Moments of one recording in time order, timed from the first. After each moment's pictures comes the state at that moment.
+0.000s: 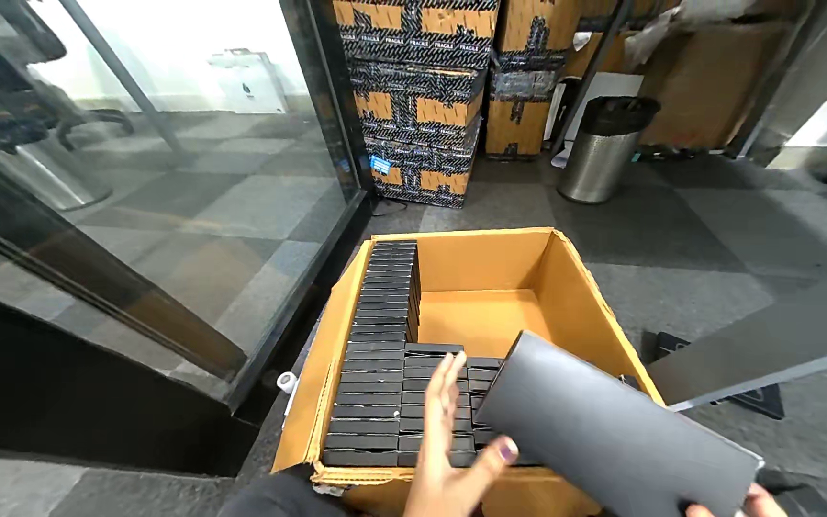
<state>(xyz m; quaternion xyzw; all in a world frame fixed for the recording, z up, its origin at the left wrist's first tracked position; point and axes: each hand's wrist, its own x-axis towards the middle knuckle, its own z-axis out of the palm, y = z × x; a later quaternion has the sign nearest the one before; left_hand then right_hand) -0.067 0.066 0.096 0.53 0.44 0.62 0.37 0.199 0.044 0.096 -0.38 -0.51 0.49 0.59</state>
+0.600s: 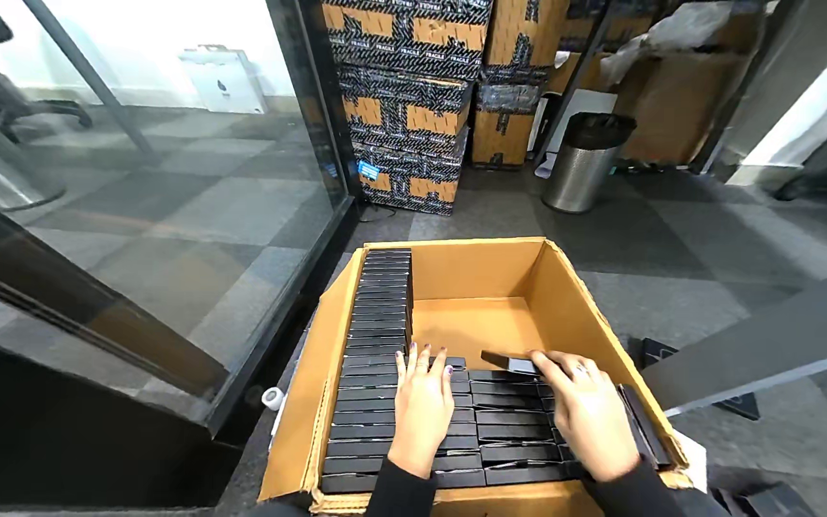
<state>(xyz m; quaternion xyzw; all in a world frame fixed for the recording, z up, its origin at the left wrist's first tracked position) -0.112 0.156 0.054 0.65 0.70 0.27 0.14 0.105 0.168 0.080 -0.49 -0.81 -0.06 0.31</state>
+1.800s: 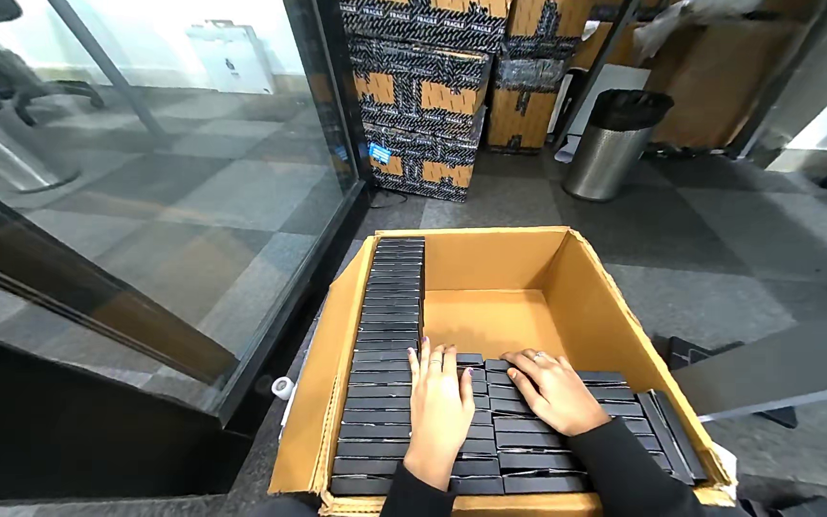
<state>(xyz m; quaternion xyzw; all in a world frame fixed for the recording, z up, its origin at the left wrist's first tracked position) -0.106 0.155 0.051 0.63 0.71 0.29 0.13 0.082 0.217 0.049 -0.46 -0.86 0.17 0.13</state>
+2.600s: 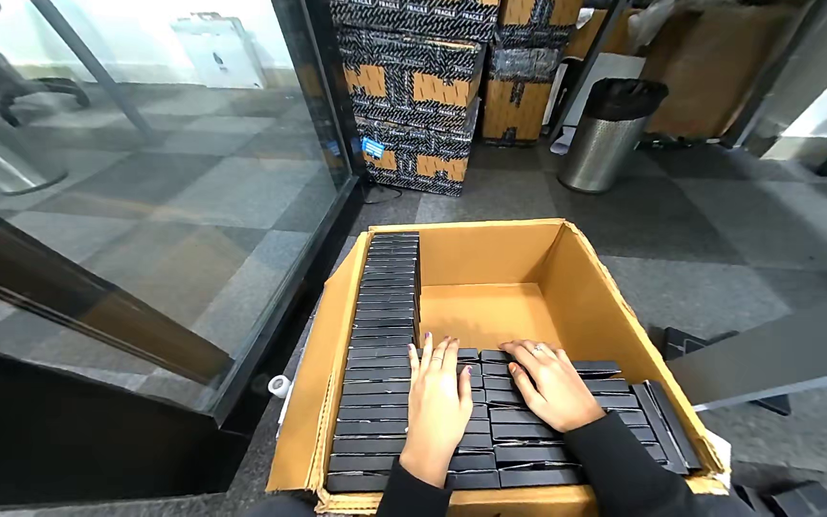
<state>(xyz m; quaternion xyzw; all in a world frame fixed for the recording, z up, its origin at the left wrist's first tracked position) -0.106 0.153 0.047 0.66 0.68 0.31 0.12 0.082 0.211 0.043 -0.44 -0.86 0.13 0.20</state>
